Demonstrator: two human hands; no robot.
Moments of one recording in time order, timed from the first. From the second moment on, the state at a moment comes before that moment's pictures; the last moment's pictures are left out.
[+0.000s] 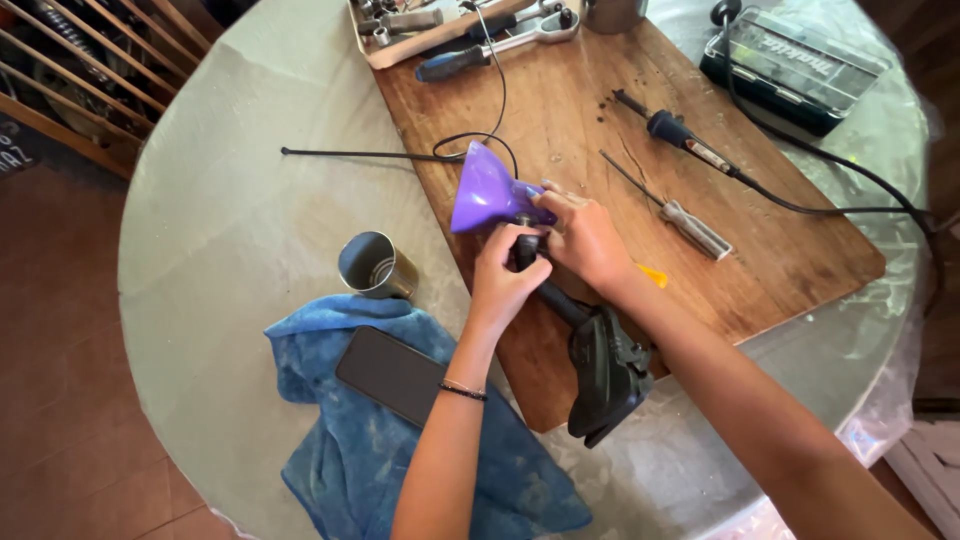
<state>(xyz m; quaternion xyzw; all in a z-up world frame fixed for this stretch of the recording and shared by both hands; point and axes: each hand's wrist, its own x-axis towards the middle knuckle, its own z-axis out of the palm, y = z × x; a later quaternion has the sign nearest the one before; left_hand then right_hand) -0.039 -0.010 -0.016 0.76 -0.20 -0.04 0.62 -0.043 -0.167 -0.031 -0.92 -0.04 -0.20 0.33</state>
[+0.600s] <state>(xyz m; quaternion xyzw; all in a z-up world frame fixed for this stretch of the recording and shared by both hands) -0.092 -0.047 -0.034 0.81 -0.07 0.05 0.58 -0.048 -0.165 -0.027 -0.90 -0.03 -0.20 0.38</state>
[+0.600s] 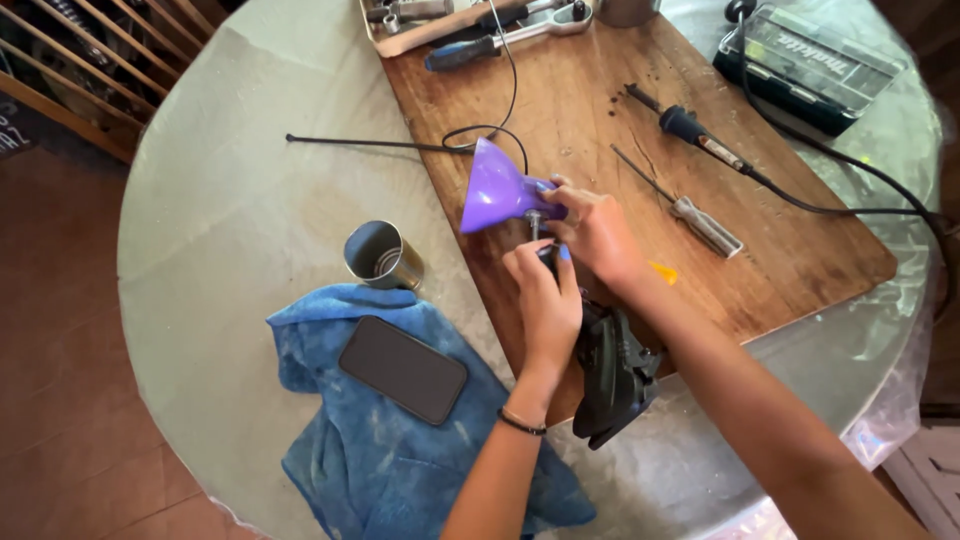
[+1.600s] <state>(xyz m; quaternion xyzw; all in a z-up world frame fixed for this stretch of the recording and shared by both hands) -0.084 -0.051 -0.041 0.85 -0.07 0.01 0.52 -0.057 -0.196 -0.014 -0.92 -0.15 -0.14 0.32</state>
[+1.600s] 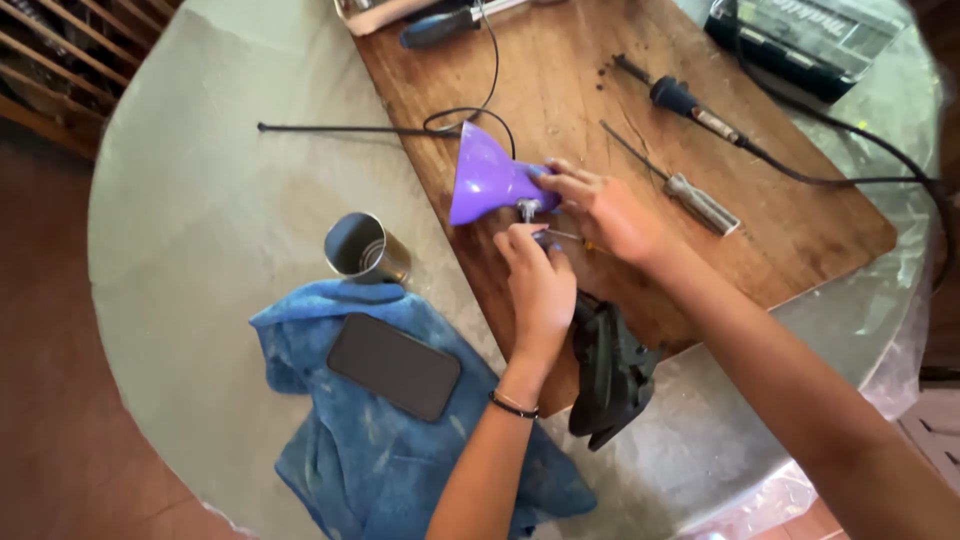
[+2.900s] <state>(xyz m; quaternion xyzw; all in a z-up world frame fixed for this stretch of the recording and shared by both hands) -0.077 -0.054 0.022 0.83 -0.11 0.00 0.55 -0.055 -0.228 0.054 -0.88 -0.24 -0.18 0.38</state>
